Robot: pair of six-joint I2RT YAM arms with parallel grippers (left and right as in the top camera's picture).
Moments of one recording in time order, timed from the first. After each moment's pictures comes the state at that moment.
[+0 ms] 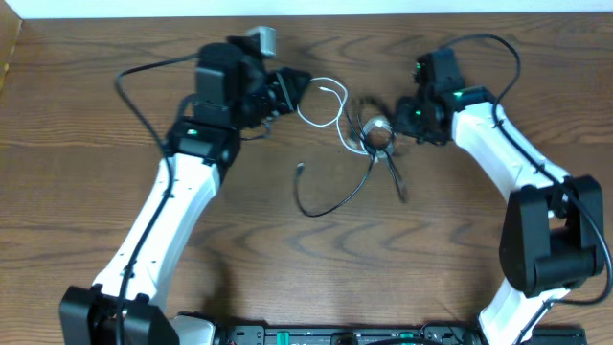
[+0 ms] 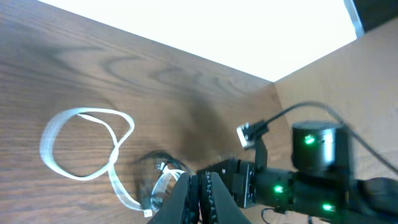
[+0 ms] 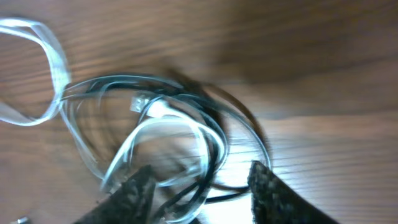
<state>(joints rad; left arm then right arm) -0.23 1.49 1.20 -0.17 0.51 -0.62 0.21 1.92 1.36 -0.63 -0.12 0.46</state>
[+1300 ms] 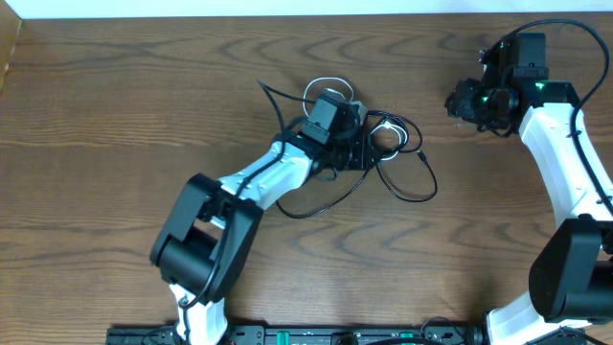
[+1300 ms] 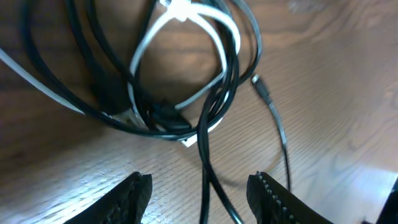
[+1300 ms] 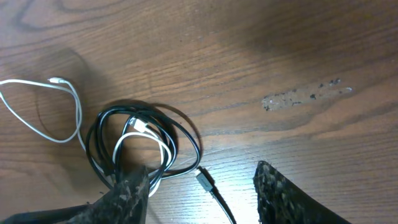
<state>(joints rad) -0.56 1.96 1.20 -0.17 0.47 -0.53 -0.01 1.75 1.41 -0.72 -0.19 0.30</state>
